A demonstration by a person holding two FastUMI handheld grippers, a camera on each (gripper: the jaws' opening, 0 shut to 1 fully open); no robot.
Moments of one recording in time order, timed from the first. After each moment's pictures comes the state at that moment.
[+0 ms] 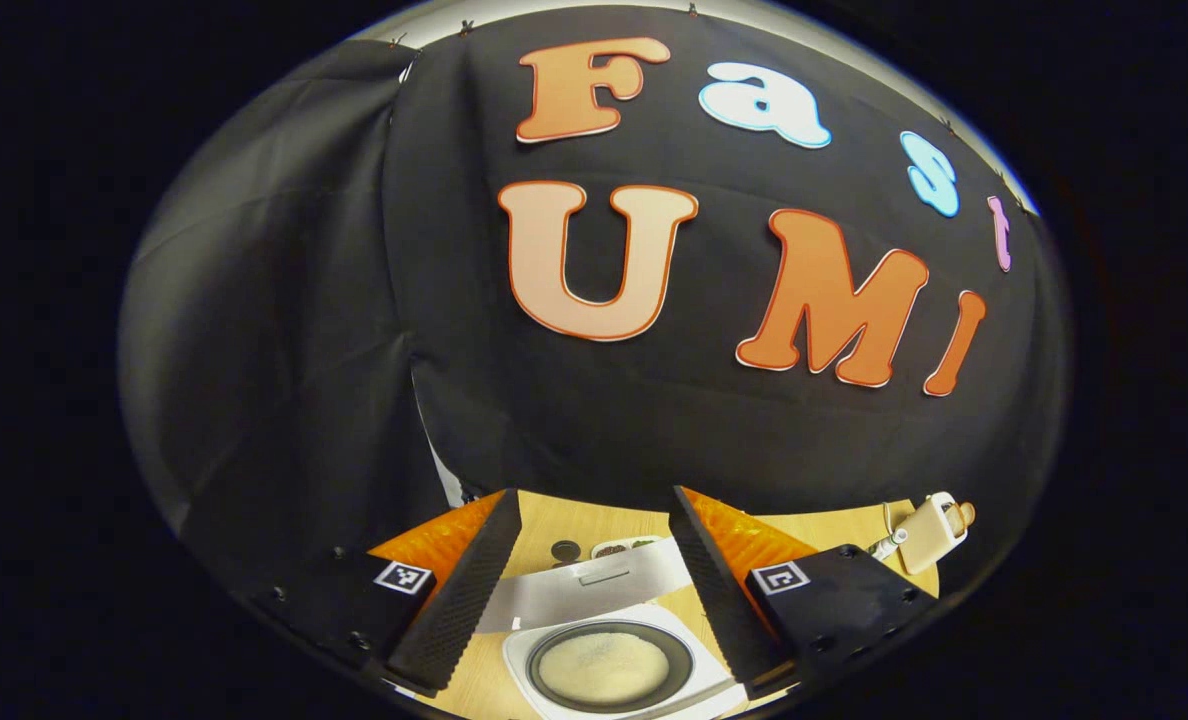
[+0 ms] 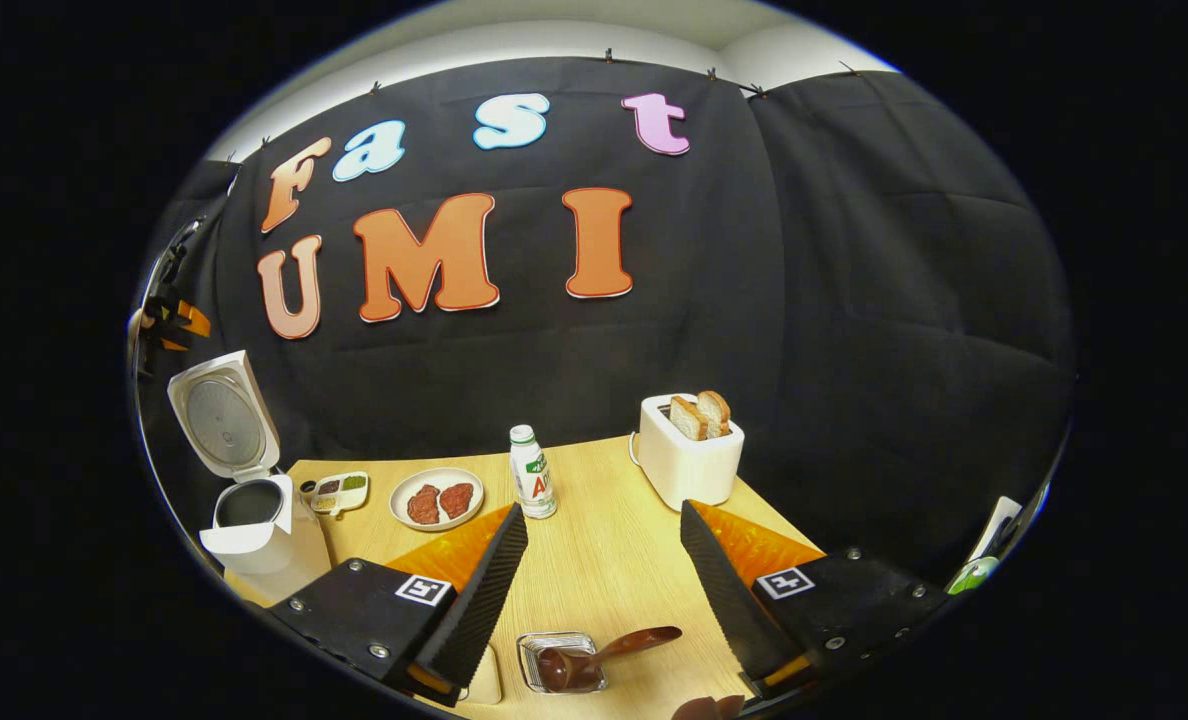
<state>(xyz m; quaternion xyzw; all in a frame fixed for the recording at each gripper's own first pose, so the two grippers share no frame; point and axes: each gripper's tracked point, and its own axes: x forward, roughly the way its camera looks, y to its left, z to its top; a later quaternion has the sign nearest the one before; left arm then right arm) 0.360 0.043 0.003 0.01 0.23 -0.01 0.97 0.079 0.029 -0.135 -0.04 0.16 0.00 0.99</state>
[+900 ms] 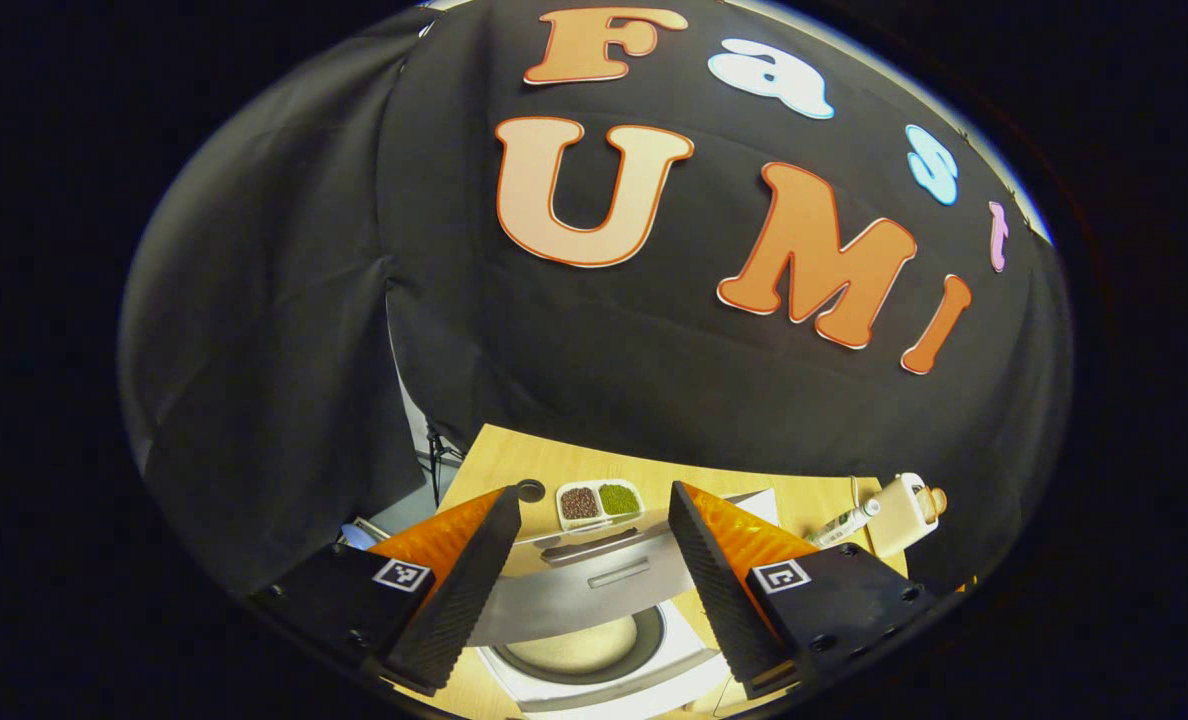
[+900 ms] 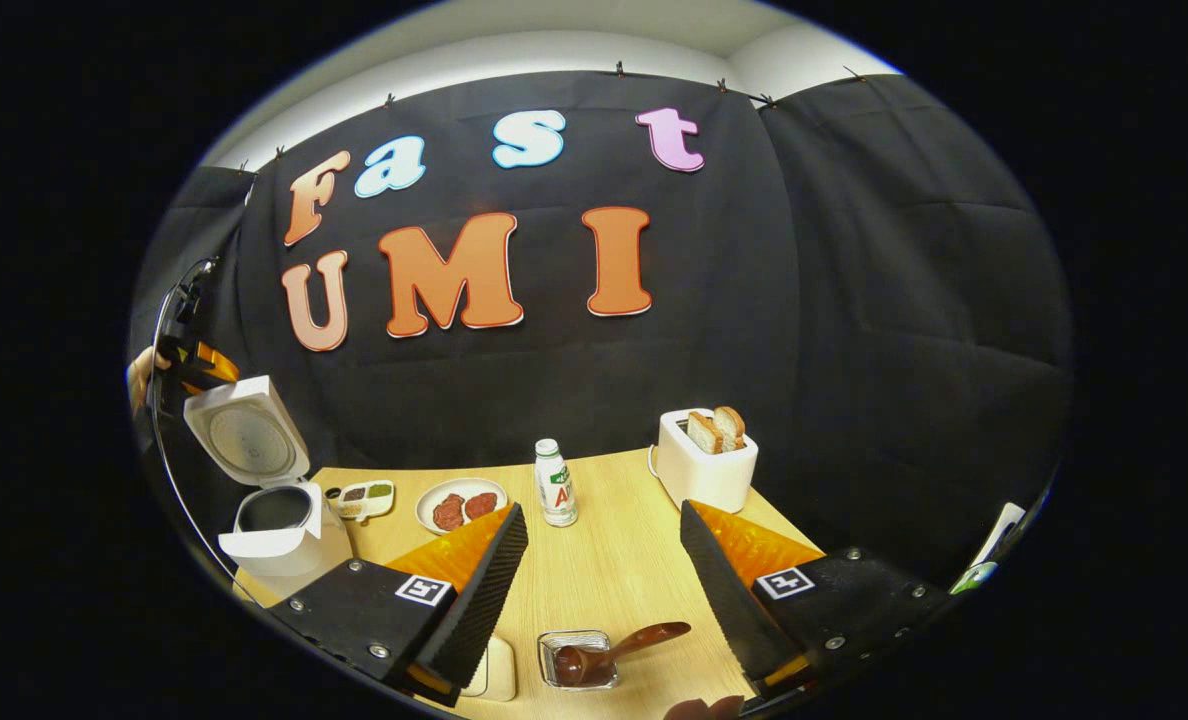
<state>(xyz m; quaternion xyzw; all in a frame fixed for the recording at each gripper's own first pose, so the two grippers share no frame) 0.297 0.019 -0.059 -0.02 0.29 -0.05 0.96 0.058 0.041 -0.101 -0.03 0.14 0.04 0.99</state>
